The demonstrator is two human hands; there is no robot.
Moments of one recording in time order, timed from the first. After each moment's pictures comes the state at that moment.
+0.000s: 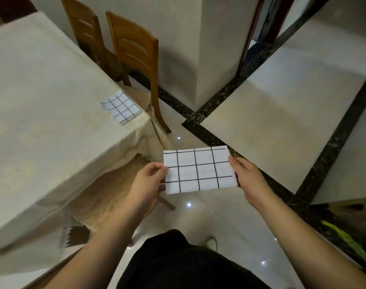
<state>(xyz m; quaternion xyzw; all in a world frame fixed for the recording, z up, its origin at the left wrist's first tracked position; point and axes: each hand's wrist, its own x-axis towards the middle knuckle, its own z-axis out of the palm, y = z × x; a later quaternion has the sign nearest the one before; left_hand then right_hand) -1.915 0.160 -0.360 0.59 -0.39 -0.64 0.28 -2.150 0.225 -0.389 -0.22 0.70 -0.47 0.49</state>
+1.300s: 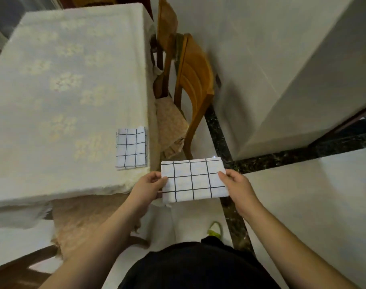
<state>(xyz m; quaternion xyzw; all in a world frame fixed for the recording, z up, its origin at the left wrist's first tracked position) -2.035 -0.135 -0.413 0.71 -0.22 -0.55 0.38 -2.272 -0.198 -0.420 -0.45 0.62 -0.26 0.59</state>
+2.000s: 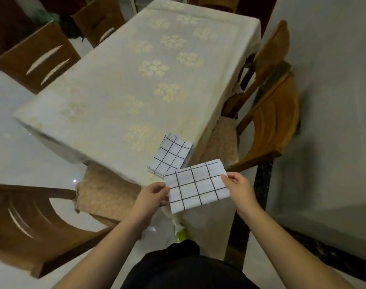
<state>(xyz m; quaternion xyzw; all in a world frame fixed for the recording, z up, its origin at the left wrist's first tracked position) -2.012 -0.159 -0.435 0.75 0.00 -0.39 0.54 -2.161 -0.360 -0.439 -0.60 0.49 -0.09 0.63</state>
